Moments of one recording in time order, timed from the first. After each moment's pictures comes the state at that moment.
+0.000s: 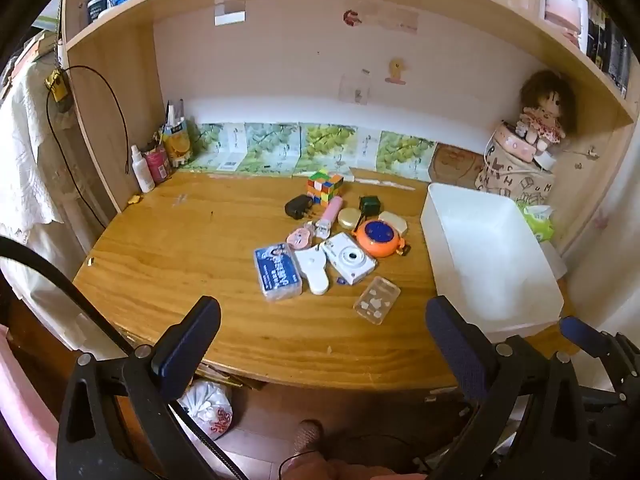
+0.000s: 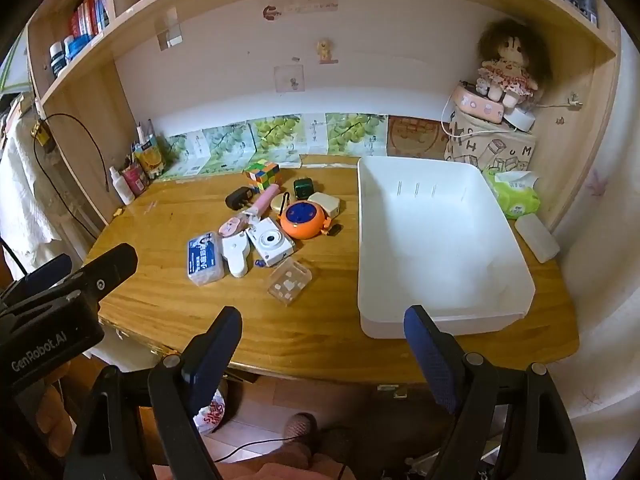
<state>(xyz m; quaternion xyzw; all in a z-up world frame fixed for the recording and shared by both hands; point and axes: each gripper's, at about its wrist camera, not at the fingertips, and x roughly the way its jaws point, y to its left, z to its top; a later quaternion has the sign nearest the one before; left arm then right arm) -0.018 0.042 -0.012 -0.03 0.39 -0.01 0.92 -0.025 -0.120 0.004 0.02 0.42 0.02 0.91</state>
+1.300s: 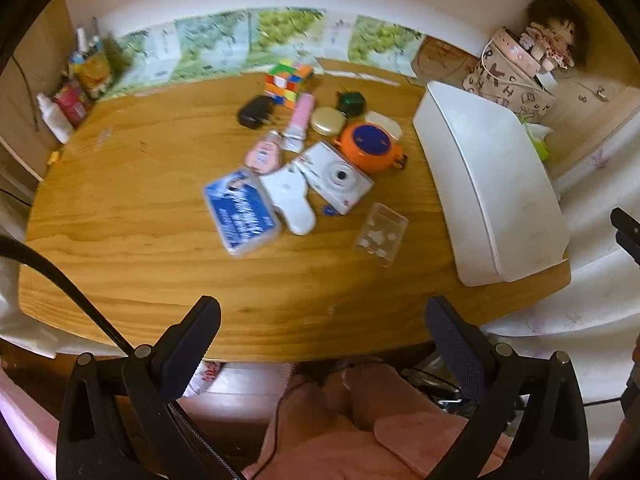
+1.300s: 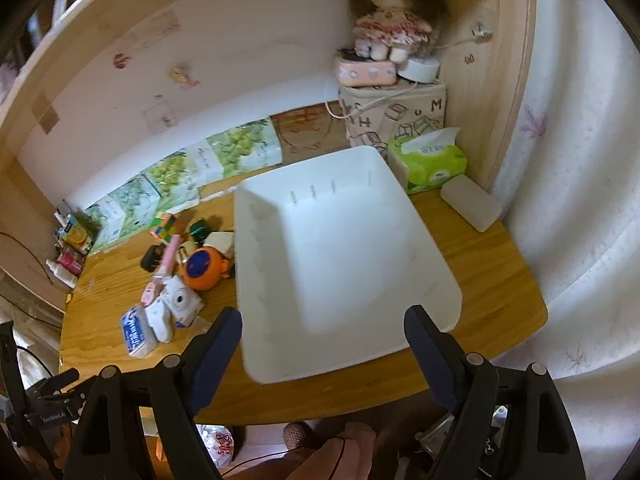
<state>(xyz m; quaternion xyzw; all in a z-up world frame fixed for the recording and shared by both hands) 0.083 0.054 -0.081 -0.02 0.58 -0.12 0.80 0.036 -0.250 0.011 0.13 0.45 -0.10 0.88</state>
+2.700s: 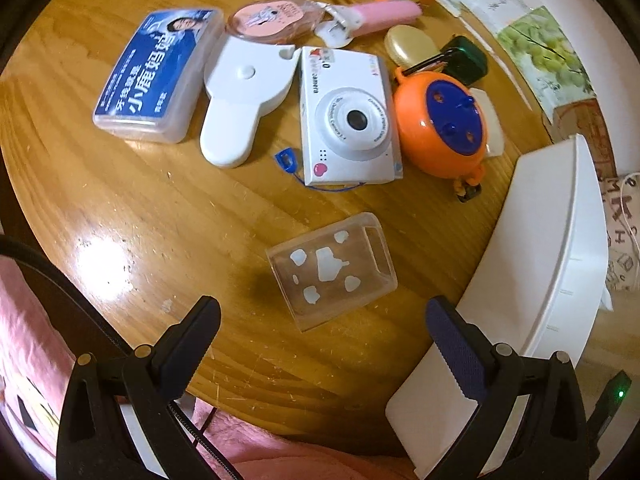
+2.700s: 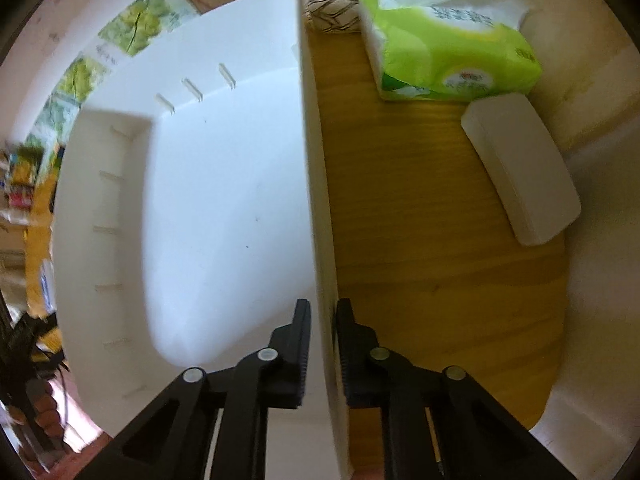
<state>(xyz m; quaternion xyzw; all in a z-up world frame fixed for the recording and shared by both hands) 0.155 -0.018 -0.195 -0.29 0.66 0.11 0.68 0.188 -0.405 -0.148 0.10 0.67 -0.02 0.73</state>
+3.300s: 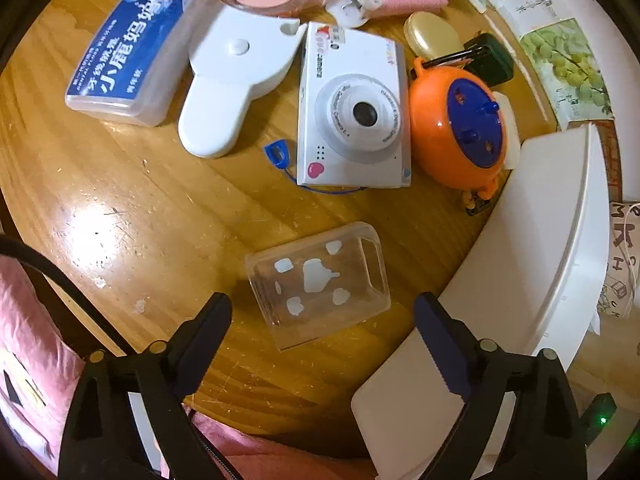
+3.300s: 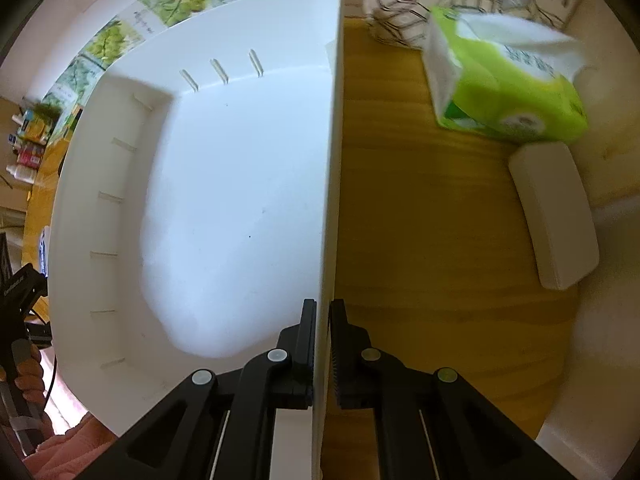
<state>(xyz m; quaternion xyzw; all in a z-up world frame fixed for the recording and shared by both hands) 0.164 -0.010 -0.213 -0.33 0.68 0.12 0.64 0.194 -0.375 -0.138 0.05 0.67 0.03 0.74</state>
